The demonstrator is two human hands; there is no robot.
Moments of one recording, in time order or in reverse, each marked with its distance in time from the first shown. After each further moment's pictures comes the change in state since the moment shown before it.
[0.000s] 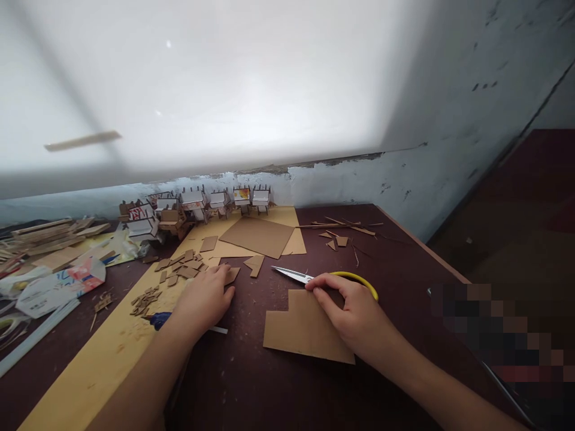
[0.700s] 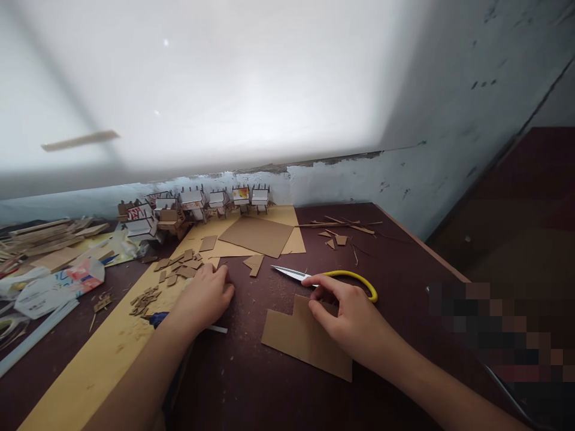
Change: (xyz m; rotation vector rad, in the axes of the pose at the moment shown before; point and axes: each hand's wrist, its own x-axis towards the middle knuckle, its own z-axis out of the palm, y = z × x) left_hand 0.001 0.004 -0.008 0.154 -0.097 0.017; right_hand -0.003 -0.004 0.002 -0.078 -0.101 0.039
